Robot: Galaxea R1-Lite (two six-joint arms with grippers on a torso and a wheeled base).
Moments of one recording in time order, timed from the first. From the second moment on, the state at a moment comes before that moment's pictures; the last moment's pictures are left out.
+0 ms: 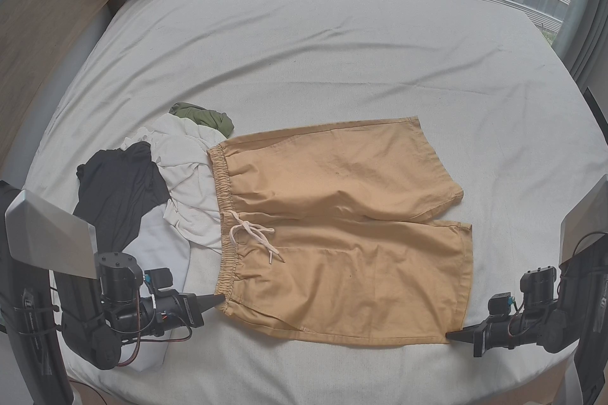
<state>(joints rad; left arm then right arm) -0.21 2.26 -0.17 -1.55 -0.52 -0.39 0.02 2.30 -0.02 -1.35 0.65 -0.14</state>
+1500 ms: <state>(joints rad) -0.21 2.21 -0.02 -1.27 -0.55 -0.14 0.00 2.03 -0.02 -0.80 0.65 -0.36</state>
